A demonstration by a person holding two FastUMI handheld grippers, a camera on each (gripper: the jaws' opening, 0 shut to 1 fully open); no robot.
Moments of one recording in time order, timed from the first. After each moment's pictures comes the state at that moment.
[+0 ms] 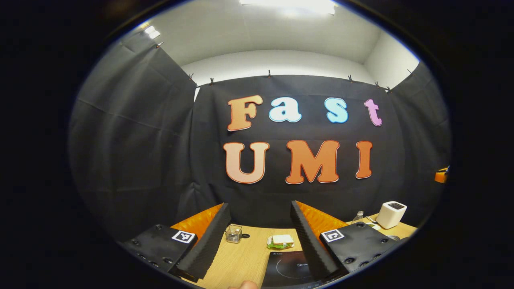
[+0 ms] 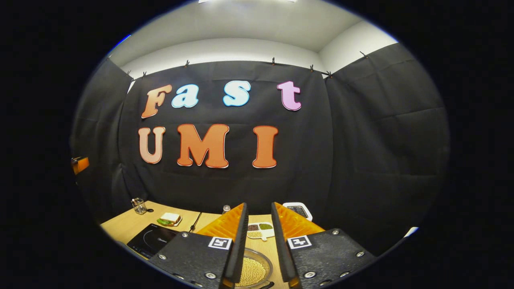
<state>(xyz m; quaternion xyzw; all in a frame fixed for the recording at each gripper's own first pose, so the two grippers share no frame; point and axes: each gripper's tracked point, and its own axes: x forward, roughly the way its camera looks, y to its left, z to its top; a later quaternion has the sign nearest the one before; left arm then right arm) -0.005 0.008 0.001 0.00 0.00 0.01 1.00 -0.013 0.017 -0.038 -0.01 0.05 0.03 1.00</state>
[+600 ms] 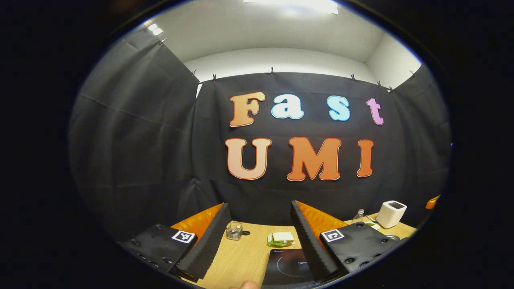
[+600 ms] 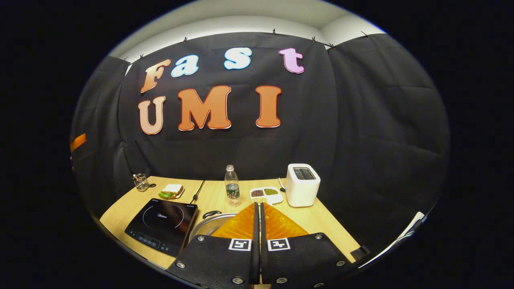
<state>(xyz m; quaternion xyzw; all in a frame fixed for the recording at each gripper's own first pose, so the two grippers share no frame) -0.004 0.017 -0.013 -0.01 0.02 0.01 1.00 -0.034 0.030 -0.155 0.00 0.18 0.05 0.98</state>
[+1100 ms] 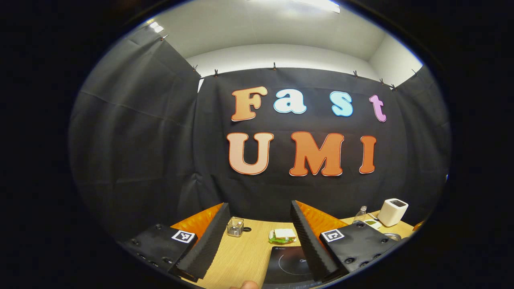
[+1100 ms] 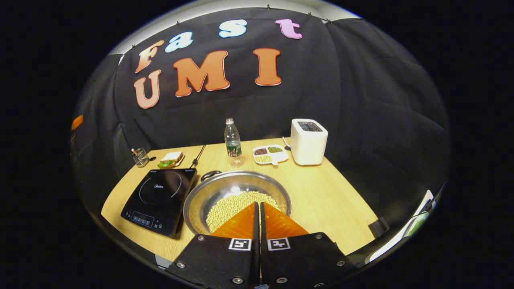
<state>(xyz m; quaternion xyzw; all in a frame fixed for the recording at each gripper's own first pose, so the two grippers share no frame) 0.002 0.023 -0.027 -0.01 0.03 0.01 1.00 -0.069 0.037 -0.266 0.01 0.30 0.06 0.95</state>
